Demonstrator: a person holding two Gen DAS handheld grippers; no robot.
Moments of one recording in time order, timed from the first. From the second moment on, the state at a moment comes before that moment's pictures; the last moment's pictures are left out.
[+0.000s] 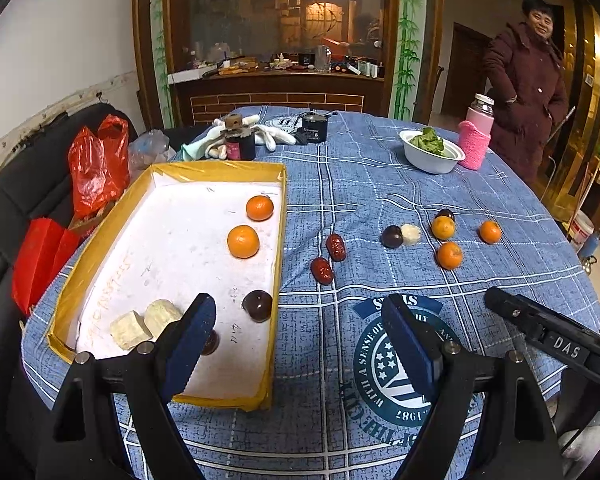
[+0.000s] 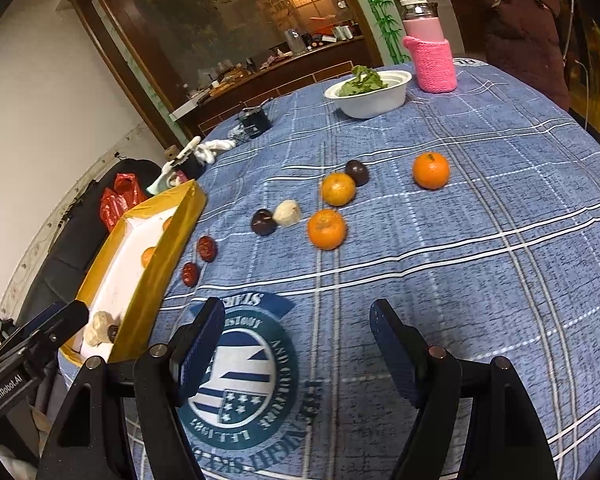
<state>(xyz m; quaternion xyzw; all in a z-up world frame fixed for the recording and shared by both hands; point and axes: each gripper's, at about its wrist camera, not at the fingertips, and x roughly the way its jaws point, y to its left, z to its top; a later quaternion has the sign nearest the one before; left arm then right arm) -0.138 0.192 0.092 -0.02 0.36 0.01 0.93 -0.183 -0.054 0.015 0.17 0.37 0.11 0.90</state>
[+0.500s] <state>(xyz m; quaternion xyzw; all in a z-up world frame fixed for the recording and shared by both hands) -0.096 0.177 0.075 -0.01 0.39 -0.04 0.92 -0.094 -0.044 0.003 0.07 0.41 0.10 0.91</state>
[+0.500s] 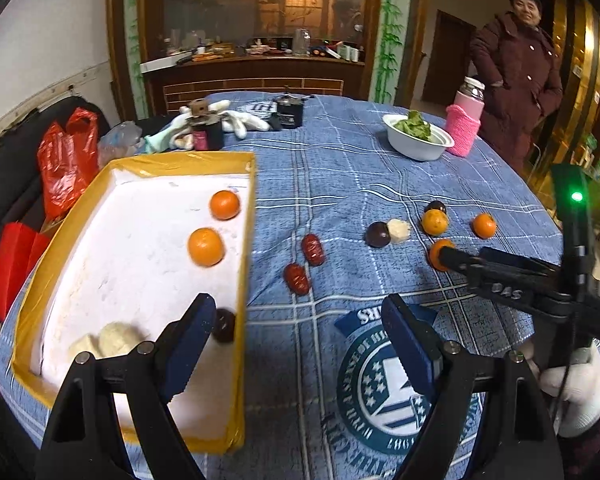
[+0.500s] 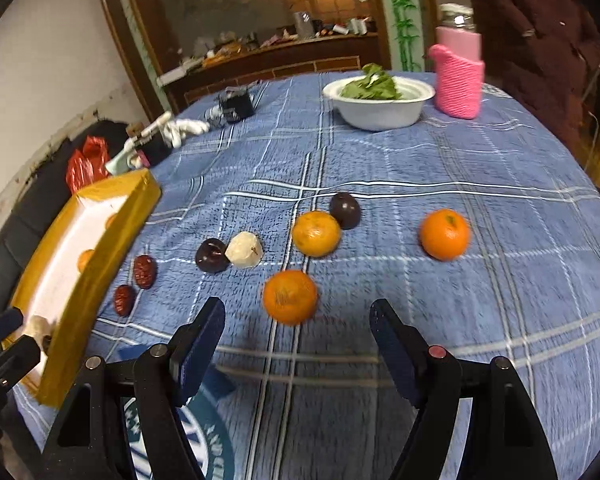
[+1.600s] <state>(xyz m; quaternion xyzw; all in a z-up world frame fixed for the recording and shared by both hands) 0.035 0.097 0.014 0.06 0.46 -0.19 0.86 -0.072 -0.066 -0.018 0.15 0.43 0.15 0.87</state>
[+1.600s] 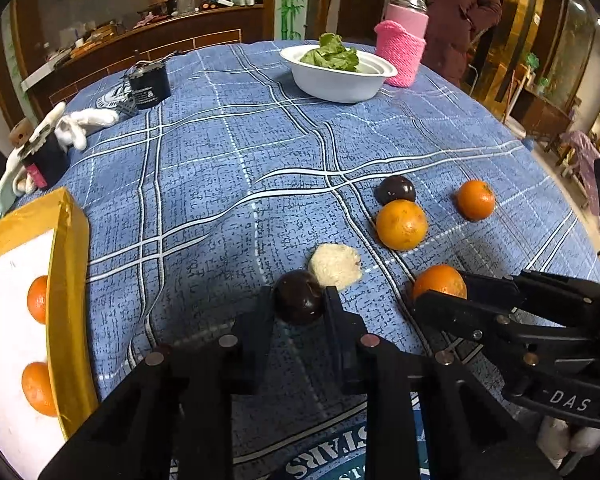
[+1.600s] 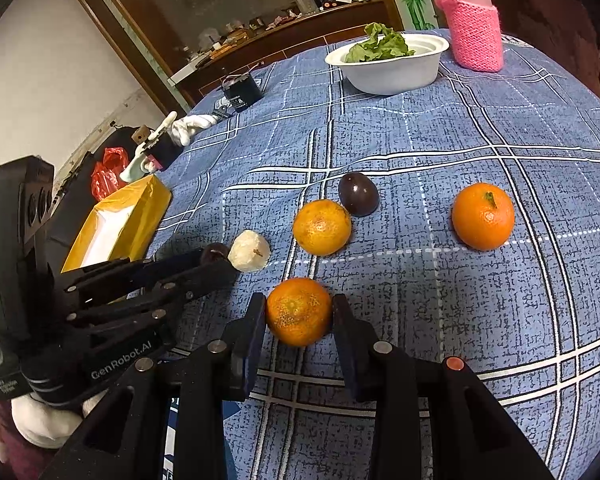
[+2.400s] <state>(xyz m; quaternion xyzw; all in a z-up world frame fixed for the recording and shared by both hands) -0.081 0.294 0.076 -0.11 0.37 0.00 0.92 -0.109 -0.012 0.016 0.10 0.39 0.18 0.90</state>
